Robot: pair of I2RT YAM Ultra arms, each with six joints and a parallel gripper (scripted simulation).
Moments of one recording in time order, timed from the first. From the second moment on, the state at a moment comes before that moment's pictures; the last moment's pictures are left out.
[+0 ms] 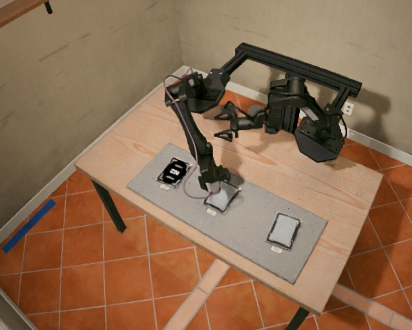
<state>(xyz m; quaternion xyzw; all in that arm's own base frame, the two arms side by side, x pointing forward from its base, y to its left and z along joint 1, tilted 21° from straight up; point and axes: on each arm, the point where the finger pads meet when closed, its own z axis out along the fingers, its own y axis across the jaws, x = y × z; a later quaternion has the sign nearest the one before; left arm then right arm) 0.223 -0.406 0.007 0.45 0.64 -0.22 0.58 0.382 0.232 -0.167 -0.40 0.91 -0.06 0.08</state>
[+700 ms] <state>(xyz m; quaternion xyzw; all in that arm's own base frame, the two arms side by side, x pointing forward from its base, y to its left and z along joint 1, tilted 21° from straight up) 0.223 -0.406 0.007 0.45 0.64 -0.22 0.58 0.376 0.215 -0.156 -0.69 0.71 -0.01 0.14</state>
